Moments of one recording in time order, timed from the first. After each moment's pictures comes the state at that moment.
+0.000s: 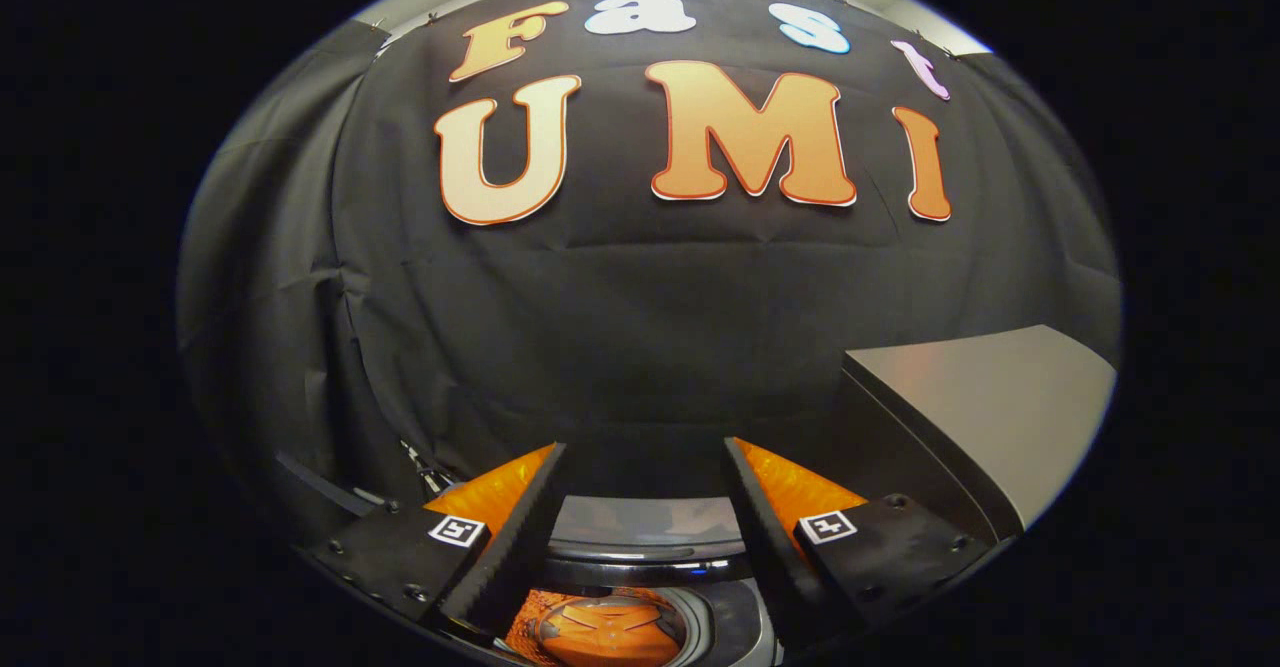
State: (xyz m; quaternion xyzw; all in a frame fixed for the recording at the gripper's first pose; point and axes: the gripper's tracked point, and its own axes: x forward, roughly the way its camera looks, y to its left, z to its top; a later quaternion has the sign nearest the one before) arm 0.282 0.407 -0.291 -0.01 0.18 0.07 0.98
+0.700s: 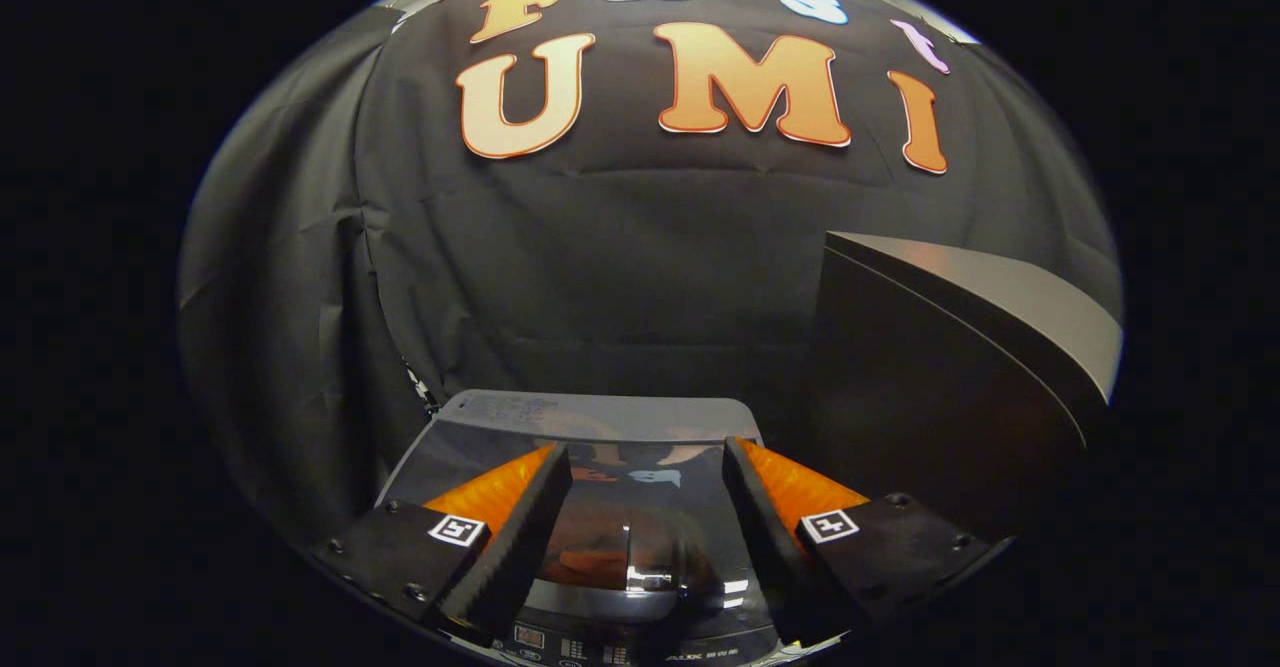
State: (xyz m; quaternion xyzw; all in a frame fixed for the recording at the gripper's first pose) arm 0.215 0.401 -0.359 -0.02 0.25 0.08 0.97
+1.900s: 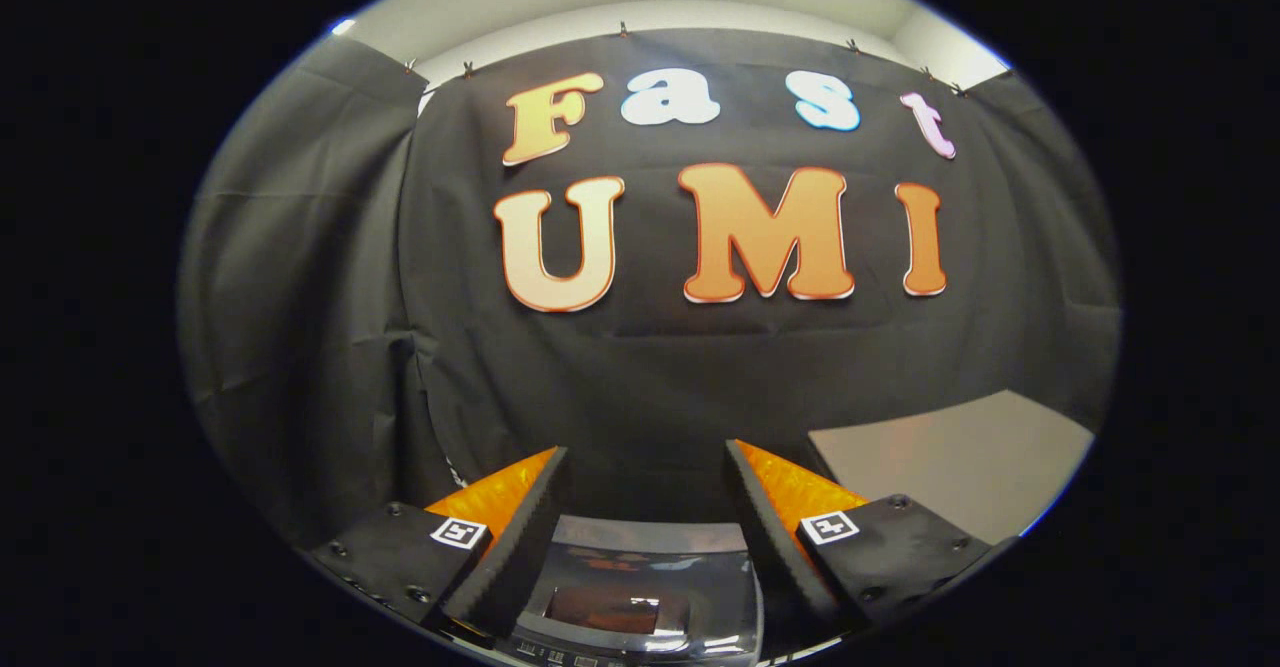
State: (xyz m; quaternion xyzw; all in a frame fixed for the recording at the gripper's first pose) arm 0.191 0.413 -0.131 0.00 0.08 0.11 0.99
